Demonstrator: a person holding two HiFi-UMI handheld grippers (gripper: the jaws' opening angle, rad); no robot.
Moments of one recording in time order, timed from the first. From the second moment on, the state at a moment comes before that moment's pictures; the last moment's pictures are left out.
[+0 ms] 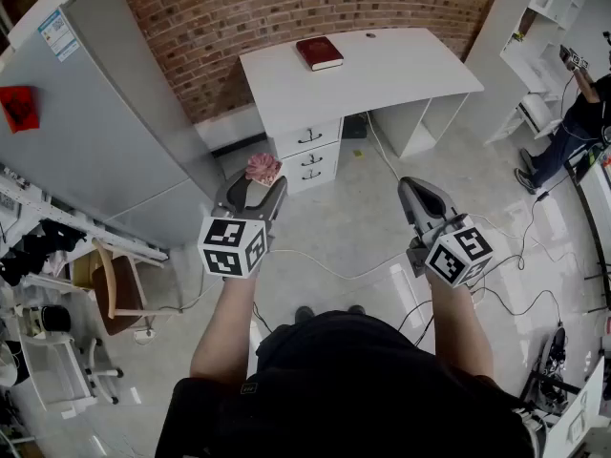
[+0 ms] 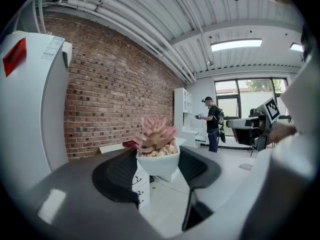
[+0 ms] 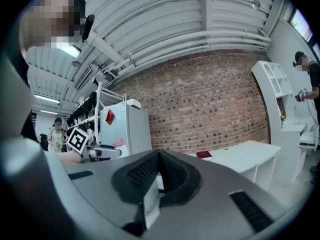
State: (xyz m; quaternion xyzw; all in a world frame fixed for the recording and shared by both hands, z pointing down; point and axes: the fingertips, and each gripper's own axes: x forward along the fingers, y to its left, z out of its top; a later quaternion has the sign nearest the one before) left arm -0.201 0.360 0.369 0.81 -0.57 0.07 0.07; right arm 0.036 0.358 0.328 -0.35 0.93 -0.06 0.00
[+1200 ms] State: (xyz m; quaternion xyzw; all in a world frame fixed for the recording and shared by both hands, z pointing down) left arm -0.236 0.341 0.391 0.83 -0.54 0.09 0.08; right arm 0.000 0.347 0.356 -0.38 0.92 -0.11 0.02
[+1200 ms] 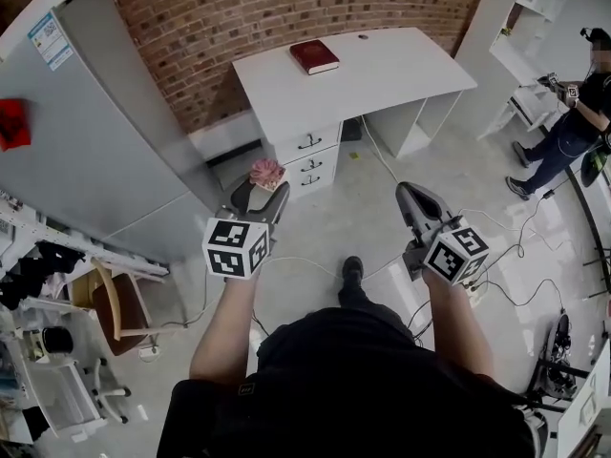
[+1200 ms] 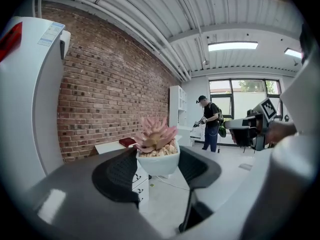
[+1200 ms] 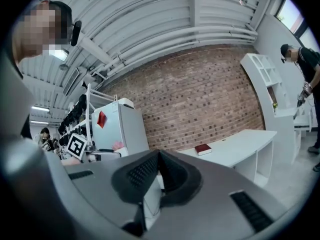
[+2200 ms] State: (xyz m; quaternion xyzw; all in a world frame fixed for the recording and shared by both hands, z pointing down) left arm -0.081 0.090 0.411 0.84 -0.51 0.14 0.09; right arm 0.137 0.098 0.378 -0.38 0.91 -0.14 0.06
